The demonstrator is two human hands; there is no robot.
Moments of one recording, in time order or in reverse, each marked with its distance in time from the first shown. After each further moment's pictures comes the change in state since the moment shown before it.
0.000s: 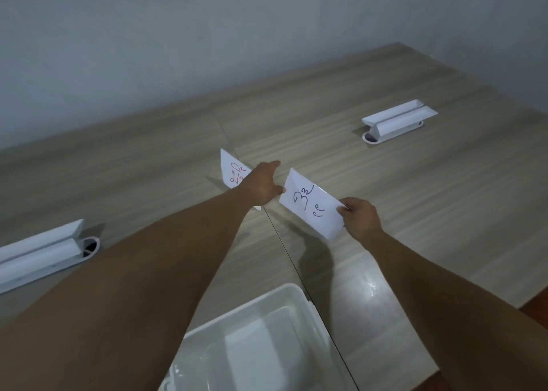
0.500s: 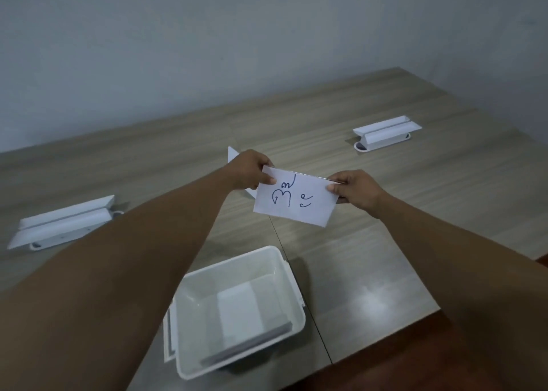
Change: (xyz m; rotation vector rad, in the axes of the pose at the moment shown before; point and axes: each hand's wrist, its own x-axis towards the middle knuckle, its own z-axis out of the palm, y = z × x) left_hand -0.121 0.058 -0.044 -0.245 0.034 0.028; right_hand -0.053 -0.042 -0.111 0.352 -0.425 -0.175
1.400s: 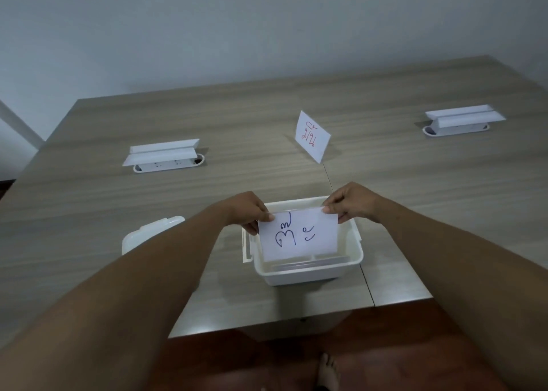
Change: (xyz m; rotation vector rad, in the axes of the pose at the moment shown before) left_hand -0.236 -0.136 0.022 -0.211 -0.114 -0.439; right_hand -0.085 -0.004 0.162 -0.268 -0.428 0.124
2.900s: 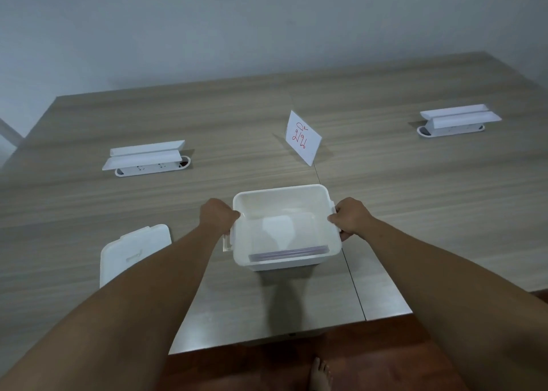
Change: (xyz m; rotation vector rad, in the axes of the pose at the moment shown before) left_hand 0.045 -0.026 0.006 -0.040 0.606 -0.219; right_hand 0.026 0.031 0.001 -0.148 0.252 0.265
